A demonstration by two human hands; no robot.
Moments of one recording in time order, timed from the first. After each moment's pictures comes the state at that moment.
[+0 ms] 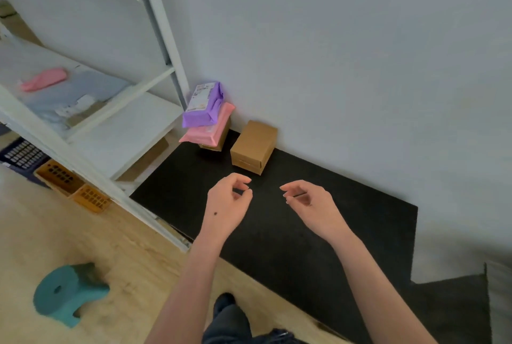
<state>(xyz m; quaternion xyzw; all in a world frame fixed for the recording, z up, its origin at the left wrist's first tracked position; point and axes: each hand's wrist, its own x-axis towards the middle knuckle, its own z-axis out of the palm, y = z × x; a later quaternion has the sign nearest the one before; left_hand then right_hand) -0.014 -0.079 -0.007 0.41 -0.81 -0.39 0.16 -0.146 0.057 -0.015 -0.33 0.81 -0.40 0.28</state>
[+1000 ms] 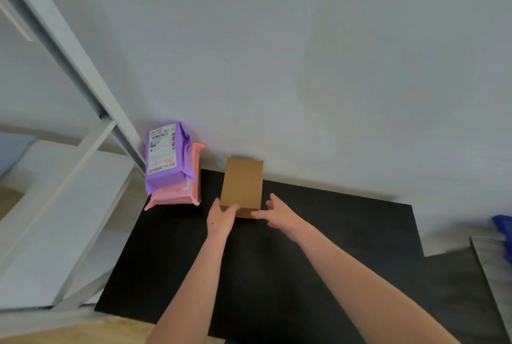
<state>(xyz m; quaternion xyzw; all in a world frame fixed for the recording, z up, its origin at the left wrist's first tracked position) -0.137 -0.257 -0.121 0.48 -0.65 -0.59 -0.02 -0.213 -0.128 -0.103 -0.01 0.77 -0.45 0.45</state>
